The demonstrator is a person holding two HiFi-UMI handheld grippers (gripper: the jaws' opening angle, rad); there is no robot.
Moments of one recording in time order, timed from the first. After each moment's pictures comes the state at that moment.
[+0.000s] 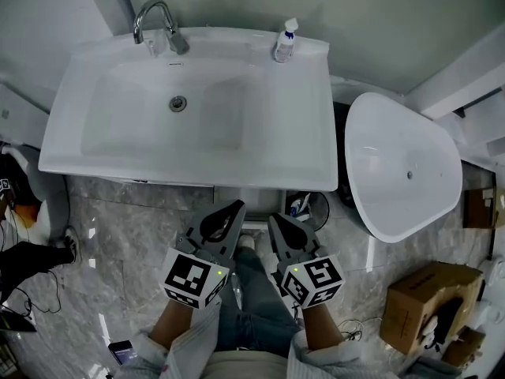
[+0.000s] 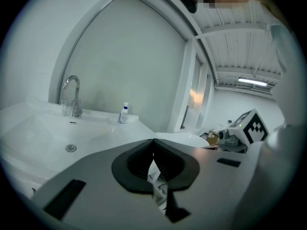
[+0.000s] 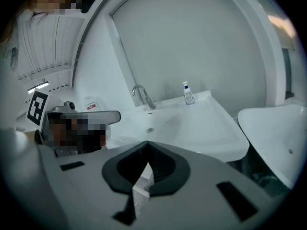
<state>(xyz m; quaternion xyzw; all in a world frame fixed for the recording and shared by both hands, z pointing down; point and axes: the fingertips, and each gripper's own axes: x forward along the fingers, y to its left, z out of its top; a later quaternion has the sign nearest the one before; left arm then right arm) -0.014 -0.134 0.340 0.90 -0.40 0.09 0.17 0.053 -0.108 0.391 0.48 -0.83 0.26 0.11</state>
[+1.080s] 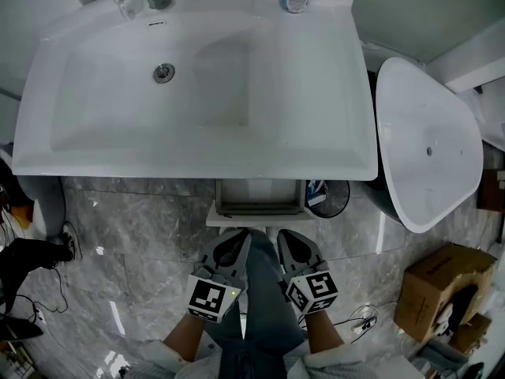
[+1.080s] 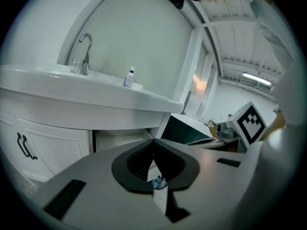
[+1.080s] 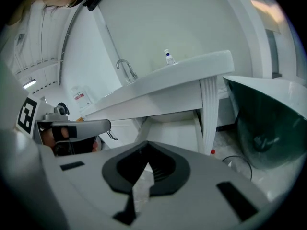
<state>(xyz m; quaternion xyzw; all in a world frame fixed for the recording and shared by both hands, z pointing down) -0.015 -0.072 0.538 0.88 -0.38 0.13 0.23 0.066 -0.055 0.580 0.51 -0.79 0.32 0.14</state>
